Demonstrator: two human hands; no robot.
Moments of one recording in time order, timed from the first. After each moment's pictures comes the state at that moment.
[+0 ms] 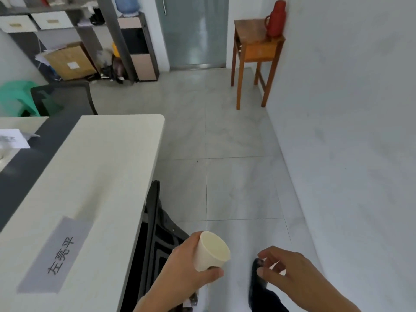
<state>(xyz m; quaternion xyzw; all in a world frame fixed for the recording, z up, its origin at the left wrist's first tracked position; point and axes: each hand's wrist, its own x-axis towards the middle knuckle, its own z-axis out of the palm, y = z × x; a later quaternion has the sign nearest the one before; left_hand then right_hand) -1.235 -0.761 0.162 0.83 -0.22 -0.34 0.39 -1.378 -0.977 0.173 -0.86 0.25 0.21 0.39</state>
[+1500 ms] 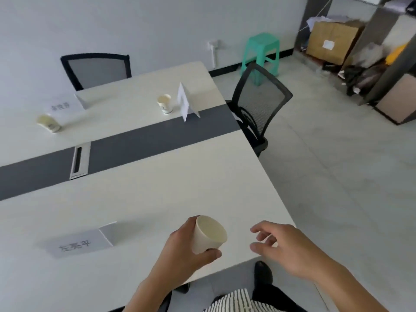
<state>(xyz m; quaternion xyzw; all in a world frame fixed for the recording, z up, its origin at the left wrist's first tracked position) -0.766 -0.823 0.174 0.79 0.35 -0.02 0.49 -0.588 -1.006 0.185 -0.82 -0.33 0.41 0.23</state>
